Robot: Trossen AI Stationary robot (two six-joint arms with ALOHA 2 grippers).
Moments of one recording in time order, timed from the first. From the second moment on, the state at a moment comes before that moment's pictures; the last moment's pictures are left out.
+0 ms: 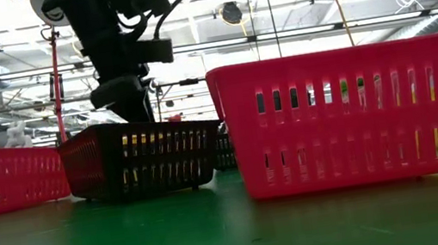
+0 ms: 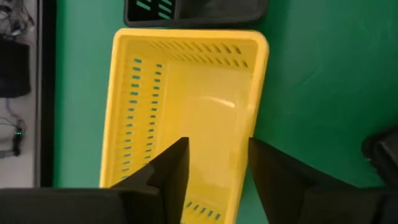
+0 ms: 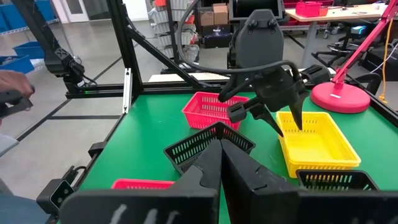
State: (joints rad) left arm -0.03 1.65 1.10 -0.70 -0.44 -0.01; right arm 0.31 0.84 0.61 0.01 0.21 0.17
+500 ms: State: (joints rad) left arm -0.06 1.65 1.10 -0.63 -0.38 -0.07; right arm 0.31 0.84 0.61 0.01 0.21 0.17
